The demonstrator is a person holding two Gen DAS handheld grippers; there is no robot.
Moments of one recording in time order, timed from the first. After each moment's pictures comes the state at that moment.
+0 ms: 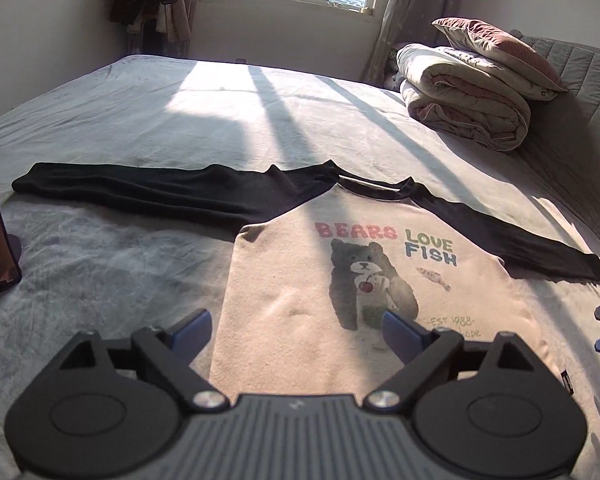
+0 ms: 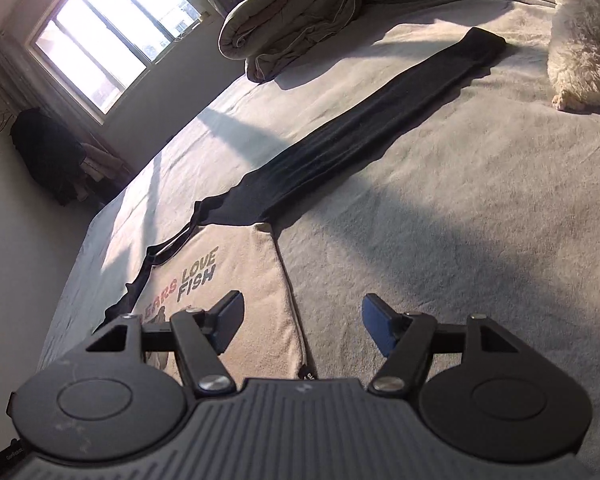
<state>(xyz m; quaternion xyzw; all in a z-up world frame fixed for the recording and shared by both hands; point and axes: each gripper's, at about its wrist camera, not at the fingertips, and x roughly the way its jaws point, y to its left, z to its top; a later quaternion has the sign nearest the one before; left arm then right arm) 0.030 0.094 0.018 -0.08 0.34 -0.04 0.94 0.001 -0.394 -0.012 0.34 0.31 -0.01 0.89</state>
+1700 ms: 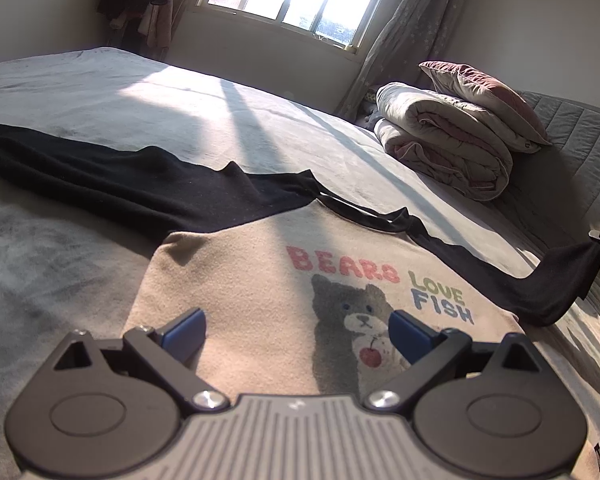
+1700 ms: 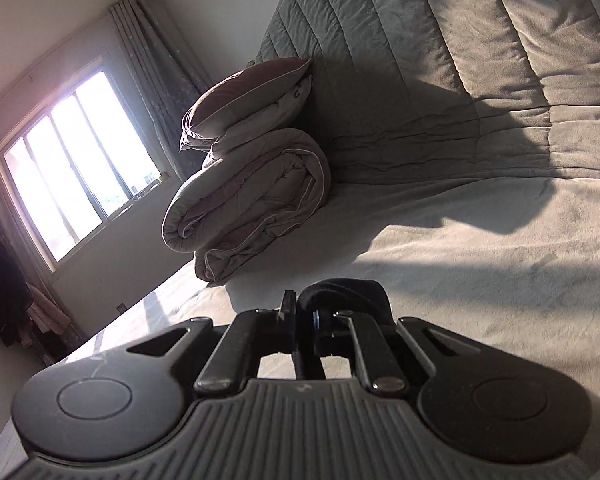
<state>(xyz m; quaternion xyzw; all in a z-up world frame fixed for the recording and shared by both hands) 0.114 0.090 -0.069 -0.16 0.28 -0.09 0.94 0.168 -0.457 0.037 0.29 0.09 -0.14 0.94</state>
